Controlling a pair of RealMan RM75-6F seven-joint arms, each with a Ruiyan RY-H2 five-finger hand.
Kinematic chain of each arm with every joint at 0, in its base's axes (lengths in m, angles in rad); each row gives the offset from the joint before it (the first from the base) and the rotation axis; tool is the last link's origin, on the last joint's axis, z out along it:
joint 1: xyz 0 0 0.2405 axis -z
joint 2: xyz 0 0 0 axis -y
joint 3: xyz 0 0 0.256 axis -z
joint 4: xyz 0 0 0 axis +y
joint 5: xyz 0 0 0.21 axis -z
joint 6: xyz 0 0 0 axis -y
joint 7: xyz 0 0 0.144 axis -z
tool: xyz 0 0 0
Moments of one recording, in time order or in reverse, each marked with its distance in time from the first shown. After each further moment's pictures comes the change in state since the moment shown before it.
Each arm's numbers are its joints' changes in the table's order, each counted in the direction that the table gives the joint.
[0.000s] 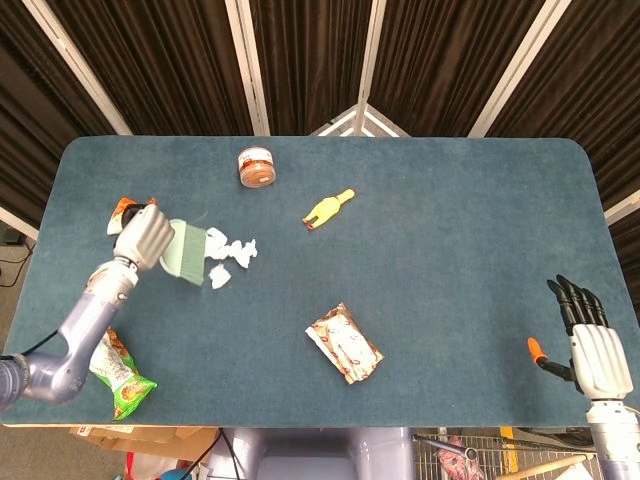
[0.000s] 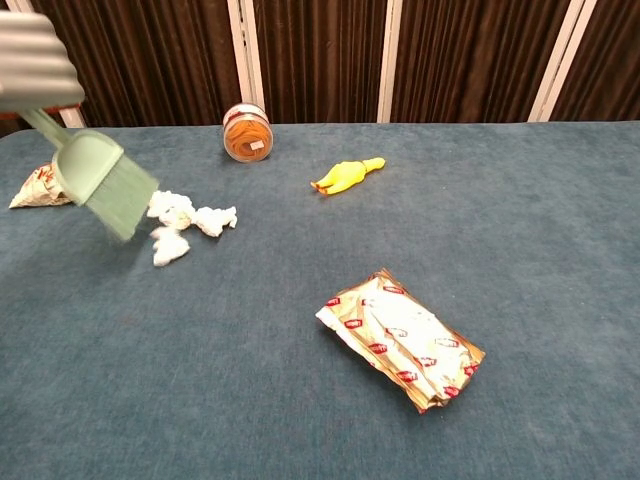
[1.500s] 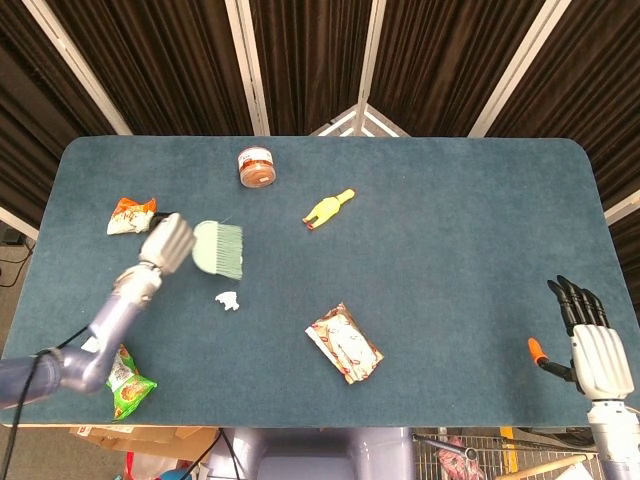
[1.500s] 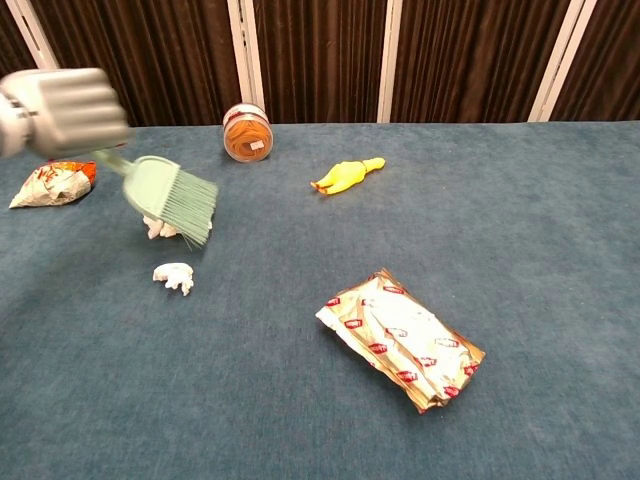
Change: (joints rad) left arm -0.069 0.213 -0.016 0.257 -0.093 0.015 0.114; right arm 0.001 0.000 0.003 0.007 0.008 -0.003 0.001
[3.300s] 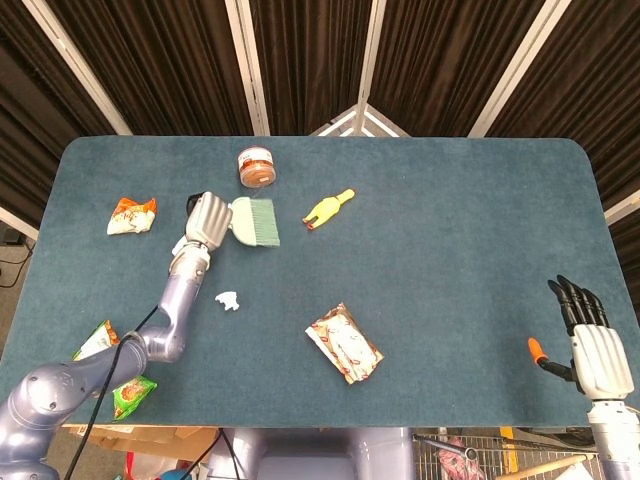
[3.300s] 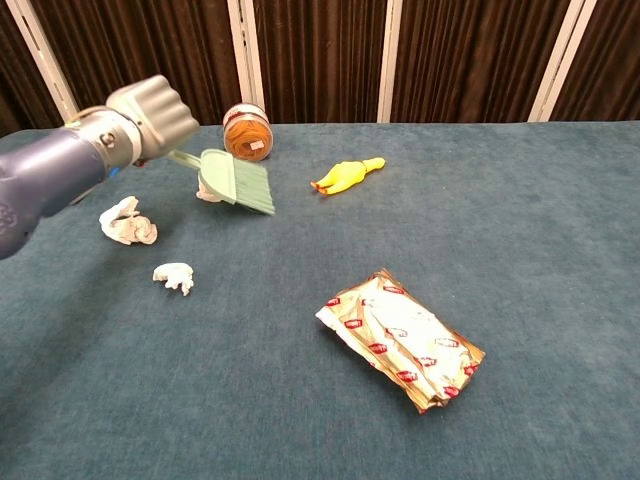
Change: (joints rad) left arm 0.044 0.468 0.303 0.583 0.095 0.135 0.035; right arm -0.001 -0.002 -0.002 0.005 -0.004 0.001 -0.026
